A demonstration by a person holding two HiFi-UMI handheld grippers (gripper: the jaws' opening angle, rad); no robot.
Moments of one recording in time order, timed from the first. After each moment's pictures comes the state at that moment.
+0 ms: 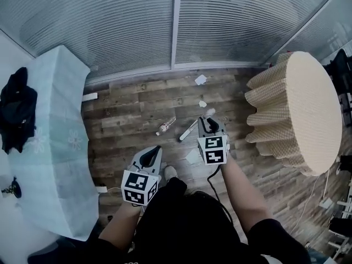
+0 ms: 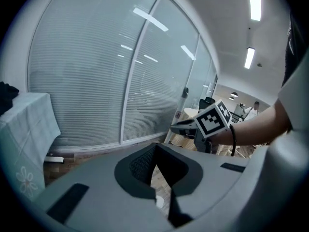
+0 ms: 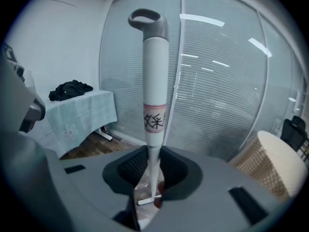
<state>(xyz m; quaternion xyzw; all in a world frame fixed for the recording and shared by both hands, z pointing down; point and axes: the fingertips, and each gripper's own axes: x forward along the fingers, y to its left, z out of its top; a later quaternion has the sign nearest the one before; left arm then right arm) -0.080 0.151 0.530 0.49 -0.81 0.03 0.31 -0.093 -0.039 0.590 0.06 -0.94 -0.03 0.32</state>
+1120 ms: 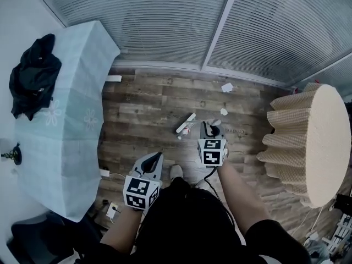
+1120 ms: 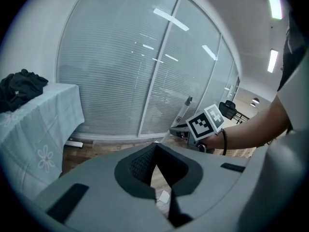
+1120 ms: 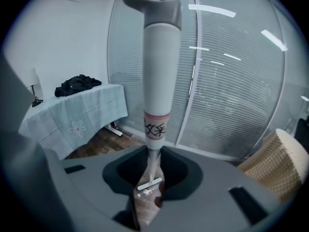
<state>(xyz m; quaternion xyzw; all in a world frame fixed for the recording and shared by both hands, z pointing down) -0.098 0.238 0.550 0.39 -0.86 0.00 0.34 -0.158 0.040 0.644 0.01 -0.93 -0.03 0.36</state>
